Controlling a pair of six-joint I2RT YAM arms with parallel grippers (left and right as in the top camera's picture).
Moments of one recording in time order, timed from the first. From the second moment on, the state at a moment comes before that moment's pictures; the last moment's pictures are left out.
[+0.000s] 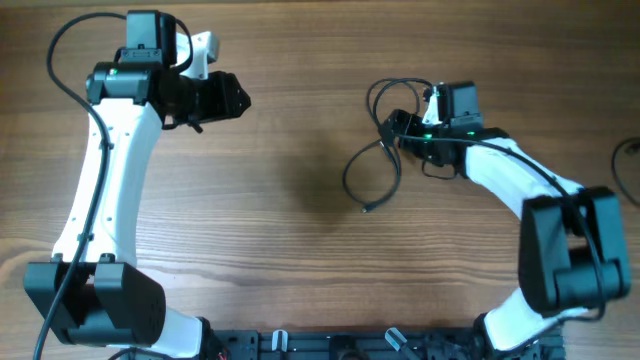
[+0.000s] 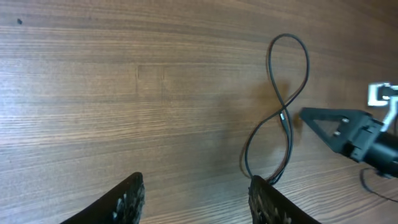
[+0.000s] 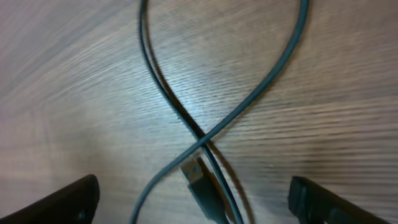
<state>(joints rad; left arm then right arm) -0.03 1.68 1.57 -1.03 0.40 -0.15 0.18 1.82 0.98 -0.17 -0.33 0.59</state>
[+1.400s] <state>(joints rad) -0.03 1.68 1.57 -1.11 0.40 -0.14 0.31 1.84 1.05 -0.65 -0.18 0.50</state>
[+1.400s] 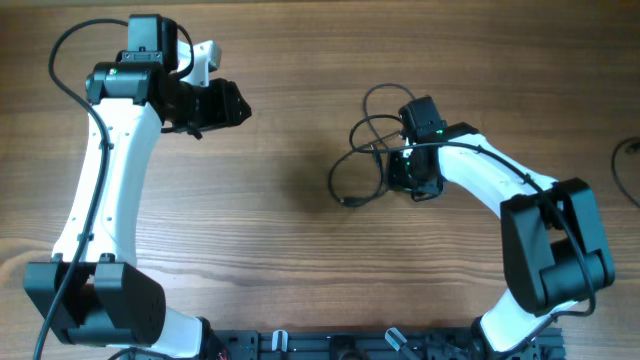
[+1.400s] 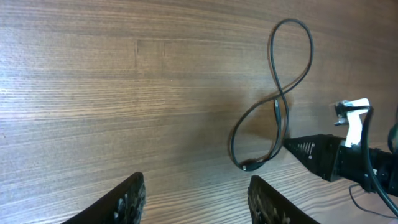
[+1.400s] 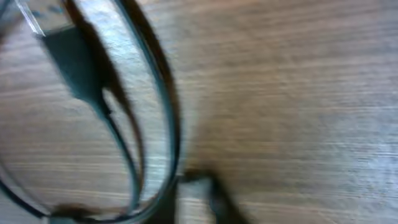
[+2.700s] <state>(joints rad) -0.08 1.68 1.57 -1.04 0.39 -0.07 0.36 1.89 1.00 -0.62 -0.70 1.06</state>
